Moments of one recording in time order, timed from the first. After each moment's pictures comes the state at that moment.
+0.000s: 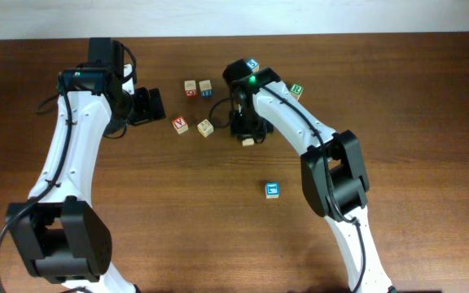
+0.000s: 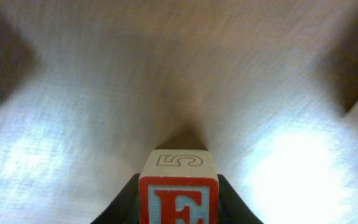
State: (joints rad) left arm -0.01 1.83 1.66 -1.09 0.09 -0.25; right arm 0.50 2.45 2.11 -1.19 -0.07 0.41
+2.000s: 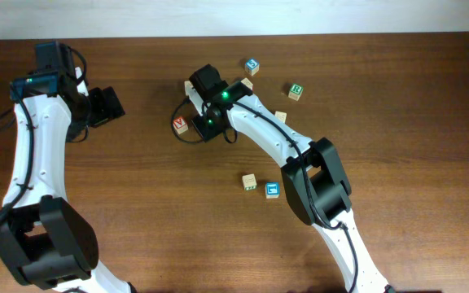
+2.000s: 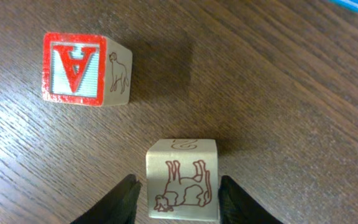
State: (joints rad) left arm 0.20 1.83 1.66 -1.08 0.04 -0.26; right arm 0.62 2.48 2.14 -0.85 -0.14 0.00
